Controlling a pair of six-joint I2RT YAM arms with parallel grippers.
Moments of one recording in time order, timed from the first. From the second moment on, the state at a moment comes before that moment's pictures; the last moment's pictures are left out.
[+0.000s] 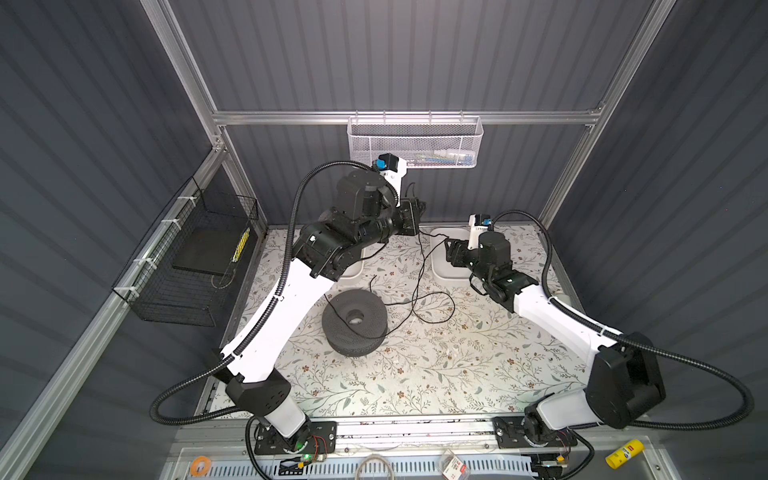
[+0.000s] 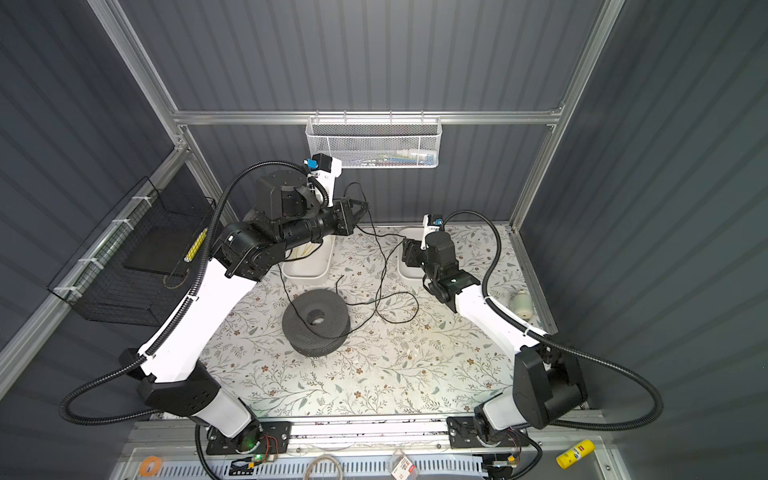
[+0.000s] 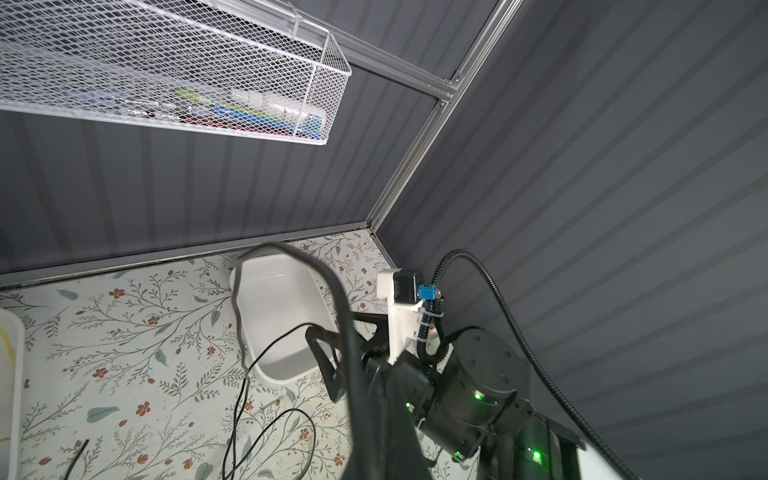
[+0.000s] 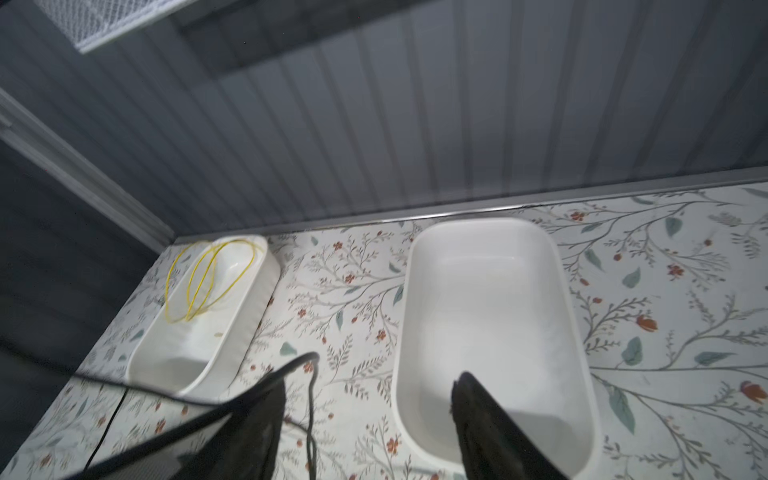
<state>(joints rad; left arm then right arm) -0.76 1.61 2.12 -0.75 0.09 -0.48 0.43 1.48 1.08 0.11 0.17 0.36</state>
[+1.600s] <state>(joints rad) -0.75 1.43 2.02 -0.82 0.08 -0.46 0.68 1.60 0.91 0.88 0.50 -0.22</state>
